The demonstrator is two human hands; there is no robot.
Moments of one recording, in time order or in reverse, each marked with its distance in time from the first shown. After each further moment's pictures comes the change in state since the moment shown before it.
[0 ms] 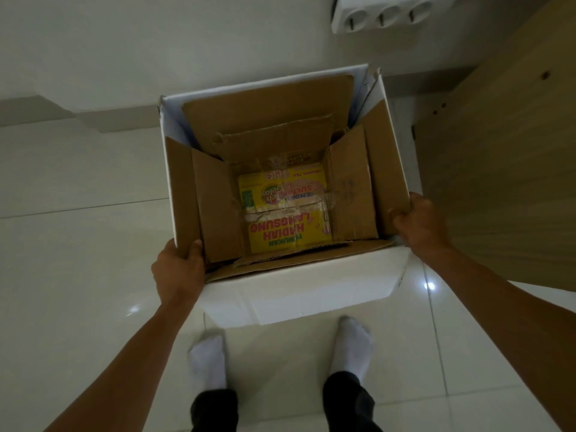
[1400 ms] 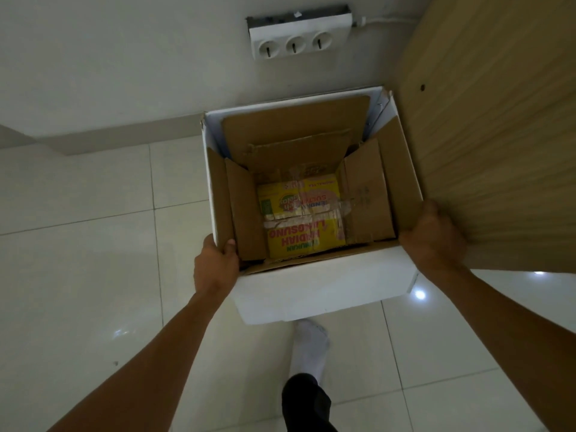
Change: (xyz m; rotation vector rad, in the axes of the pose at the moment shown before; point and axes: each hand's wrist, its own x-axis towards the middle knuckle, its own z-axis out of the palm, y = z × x) left_hand -0.103 0.087 0.084 0.009 -0.268 0.063; right_hand -0.024 0.089 -0.111 -0.389 0.183 0.051
